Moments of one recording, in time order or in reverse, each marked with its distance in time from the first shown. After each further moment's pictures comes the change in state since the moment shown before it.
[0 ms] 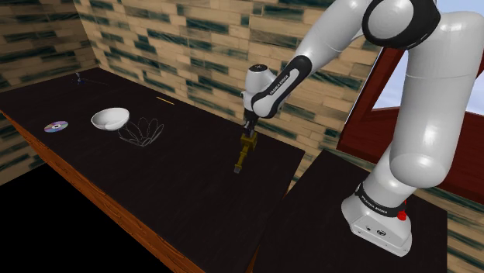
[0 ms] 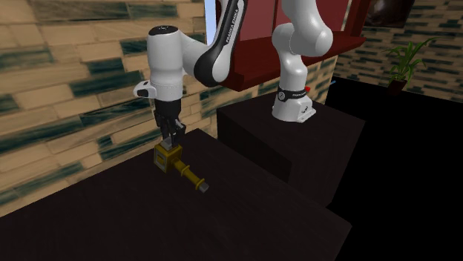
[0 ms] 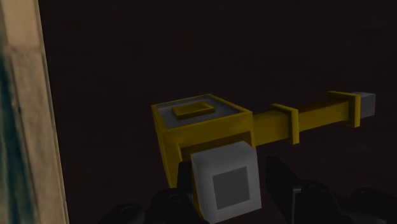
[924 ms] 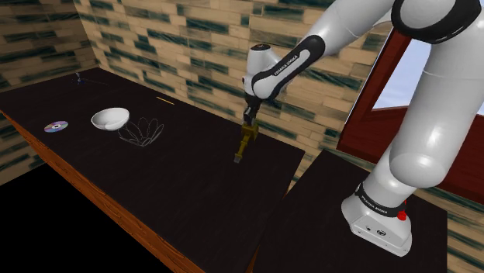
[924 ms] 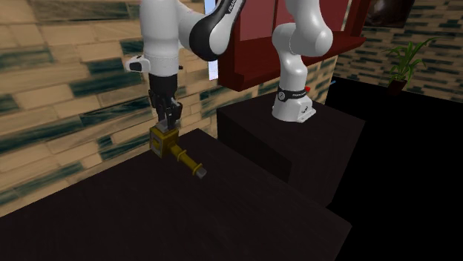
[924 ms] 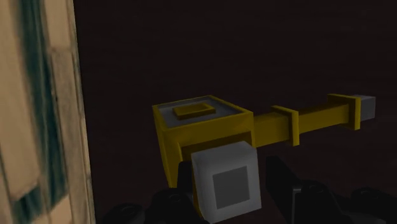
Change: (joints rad) arm -0.010 -0.149 0.017 0.011 0.038 -0.160 -0.042
